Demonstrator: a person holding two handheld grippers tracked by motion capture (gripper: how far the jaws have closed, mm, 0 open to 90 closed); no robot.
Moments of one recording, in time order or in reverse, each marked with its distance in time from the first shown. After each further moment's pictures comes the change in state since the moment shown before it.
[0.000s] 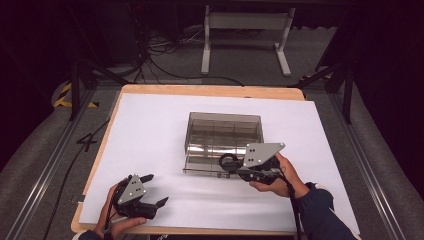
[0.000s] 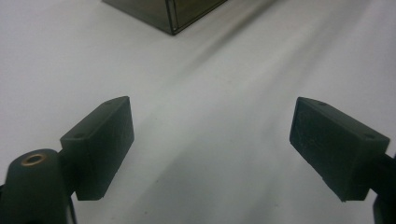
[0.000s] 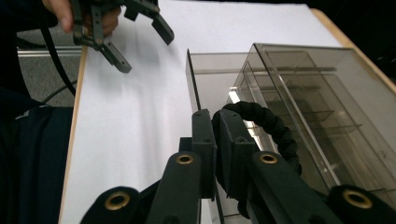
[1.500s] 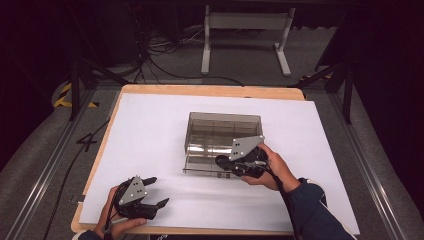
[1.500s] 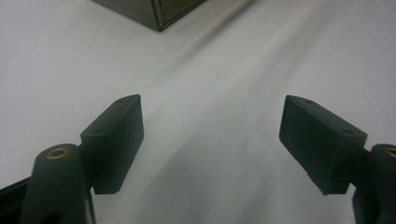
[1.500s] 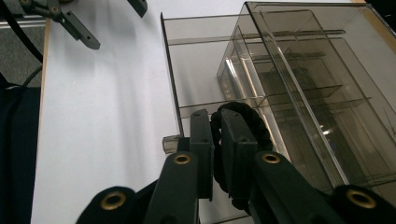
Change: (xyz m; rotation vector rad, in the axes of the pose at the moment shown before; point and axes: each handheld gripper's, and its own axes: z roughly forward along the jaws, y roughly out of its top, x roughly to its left) left arm -0.002 0.000 0.001 0.019 -0.035 0.018; right arm -0.013 0.005 0.026 0.141 -0.014 0.038
